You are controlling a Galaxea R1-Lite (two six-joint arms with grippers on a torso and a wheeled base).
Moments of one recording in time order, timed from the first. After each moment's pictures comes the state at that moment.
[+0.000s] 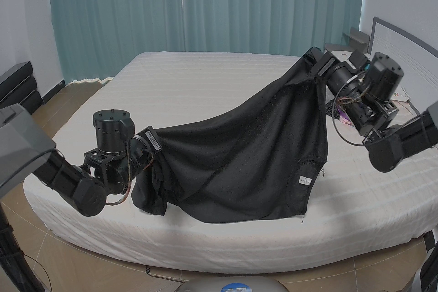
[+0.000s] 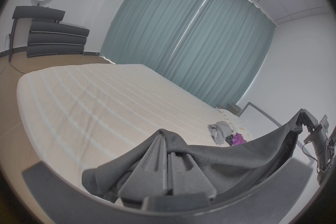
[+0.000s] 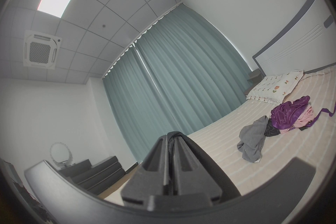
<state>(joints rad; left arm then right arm) -0.40 1.96 -0.77 -0.93 0.33 -0.63 0.39 1.94 -1.03 -1.21 -0.19 0.47</state>
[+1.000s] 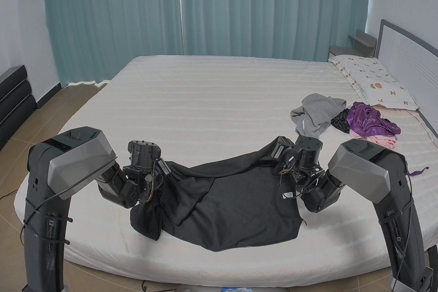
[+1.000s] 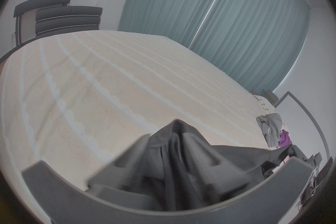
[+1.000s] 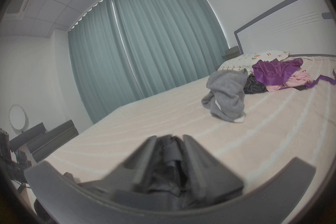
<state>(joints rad) -0.28 2.47 -1.12 -0.78 0.29 -0.70 0.38 2.66 -1.29 -1.29 -0.35 0.38</state>
